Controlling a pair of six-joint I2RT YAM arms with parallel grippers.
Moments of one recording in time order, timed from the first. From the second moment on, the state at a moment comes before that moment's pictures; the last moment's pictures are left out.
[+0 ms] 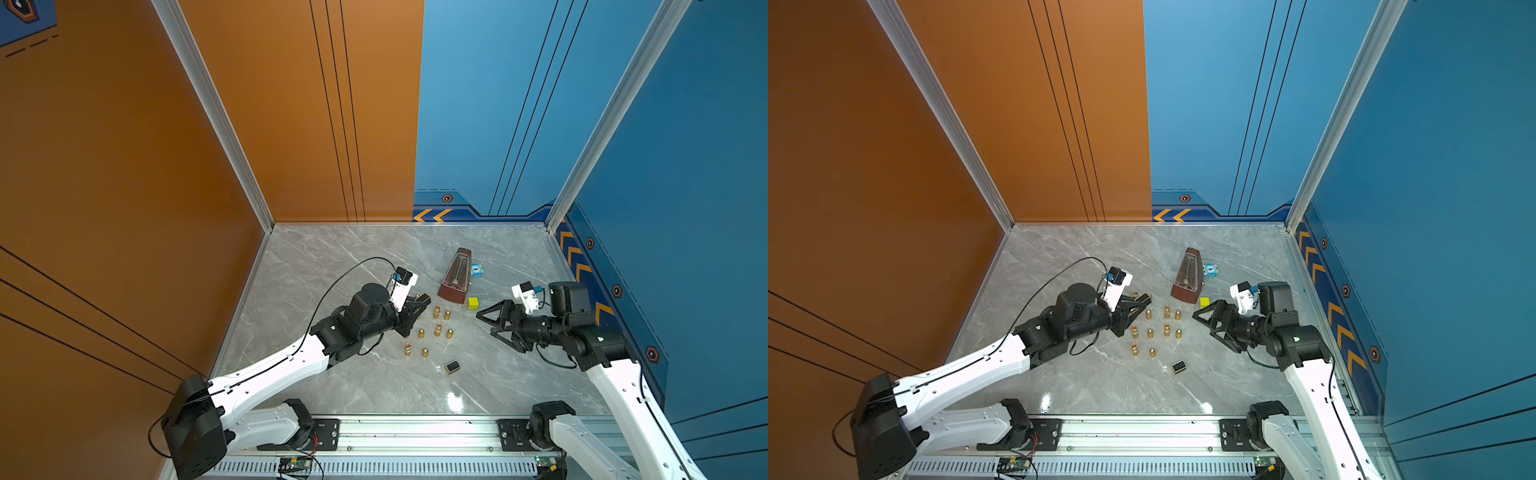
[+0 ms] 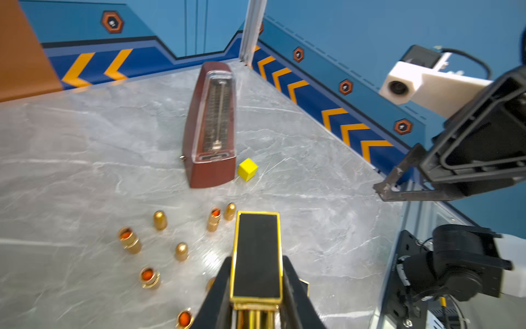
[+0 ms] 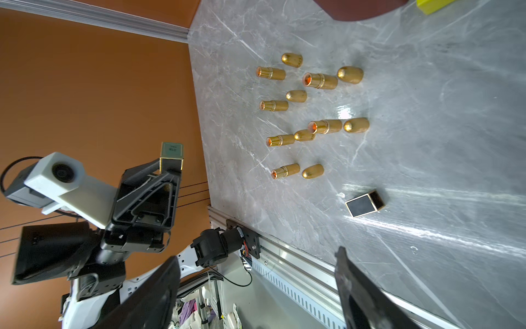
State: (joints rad) left arm -0.83 1.16 0.86 -0.15 0.05 -0.29; right arm 0.13 0.85 0.89 -0.93 -0.73 0.73
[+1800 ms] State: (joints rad) left arm -0.71 1.82 1.23 -1.09 -0.08 -0.26; right arm 0.41 1.15 0.85 -1.04 -0.43 0.52
